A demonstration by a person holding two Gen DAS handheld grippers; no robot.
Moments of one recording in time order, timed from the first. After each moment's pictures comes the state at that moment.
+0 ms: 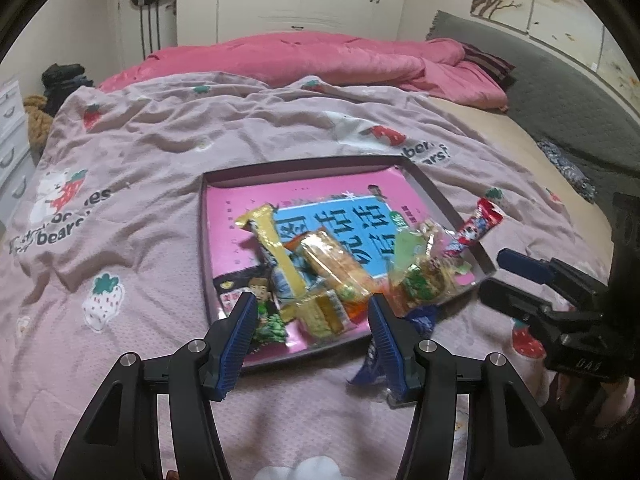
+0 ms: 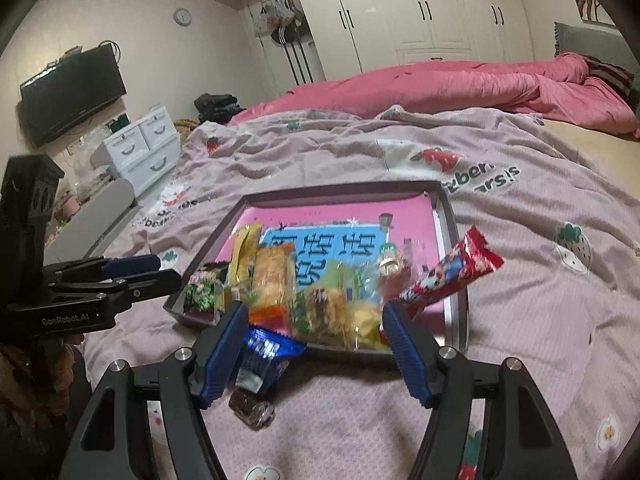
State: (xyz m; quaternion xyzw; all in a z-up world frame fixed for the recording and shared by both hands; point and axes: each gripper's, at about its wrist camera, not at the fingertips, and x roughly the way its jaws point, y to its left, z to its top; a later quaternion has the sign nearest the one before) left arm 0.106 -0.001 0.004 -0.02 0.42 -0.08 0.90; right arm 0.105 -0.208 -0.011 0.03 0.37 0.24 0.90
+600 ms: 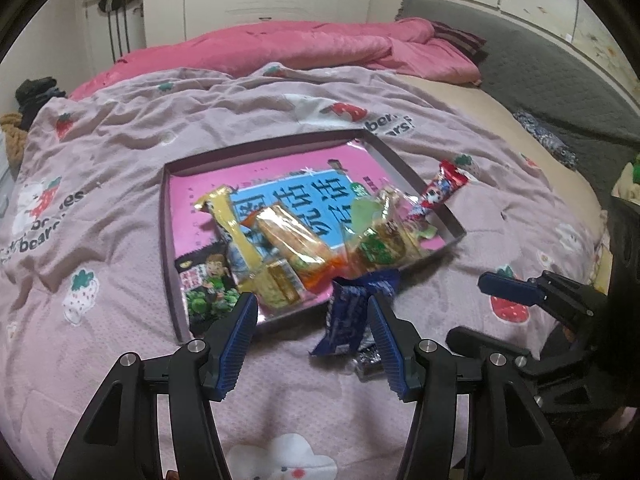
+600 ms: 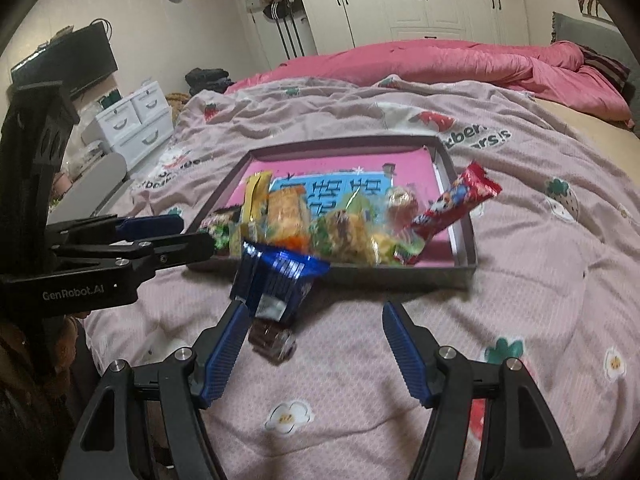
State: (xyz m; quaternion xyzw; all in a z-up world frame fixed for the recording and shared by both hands) left arm 0.087 -0.027 -0.003 0.01 0.44 -0.13 0.89; right arm 0.060 -0.198 -0.026 0.01 0.42 0.22 0.88
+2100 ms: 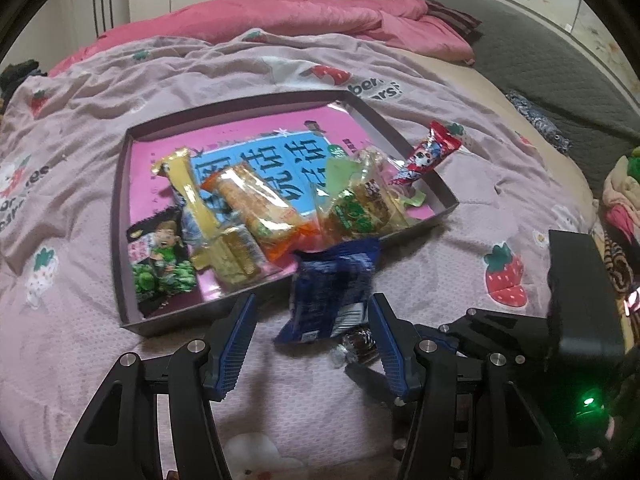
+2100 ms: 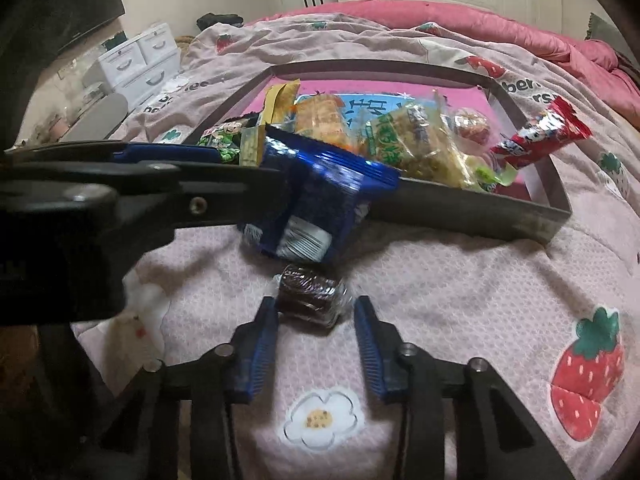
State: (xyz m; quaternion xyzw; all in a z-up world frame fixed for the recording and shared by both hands) left arm 0.097 -0.046 -0.034 -0.01 0.49 -0.15 0.86; right arm 0.067 -0.156 -0.087 -0.05 0.48 0.24 0.84
